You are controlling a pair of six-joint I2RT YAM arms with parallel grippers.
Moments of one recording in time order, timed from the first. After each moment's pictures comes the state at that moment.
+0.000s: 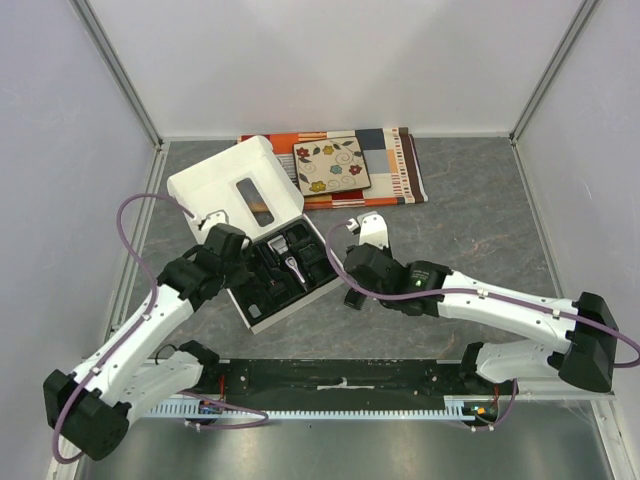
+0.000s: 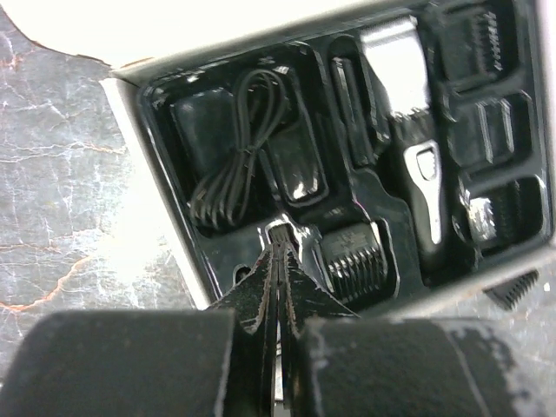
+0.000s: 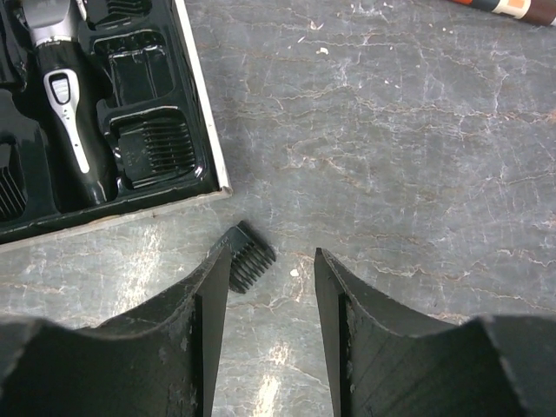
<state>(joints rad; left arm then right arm) -0.54 0.91 0.80 -0.81 -0.34 -0.72 1.11 1.26 0.99 -0.57 0.65 0.54</state>
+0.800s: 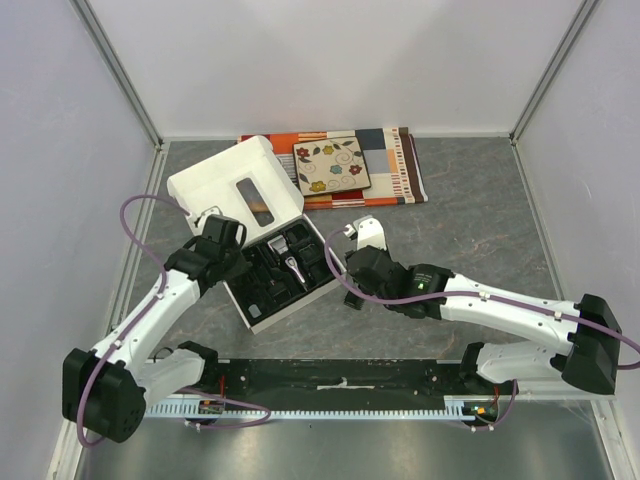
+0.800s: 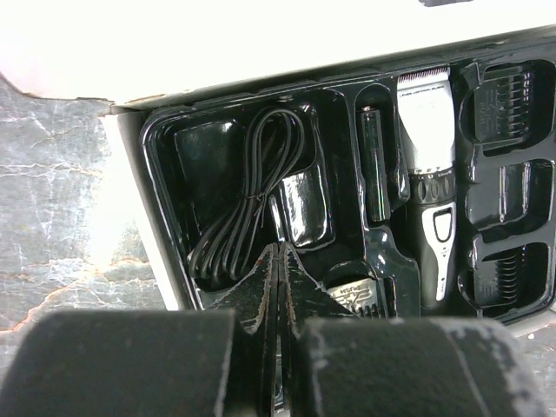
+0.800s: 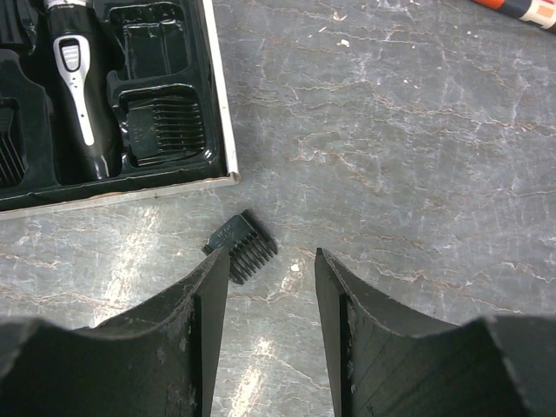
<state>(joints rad) -0.35 1.06 0.74 -0.63 -0.23 -0.72 1.11 1.23 0.94 -0.53 0.59 0.46</state>
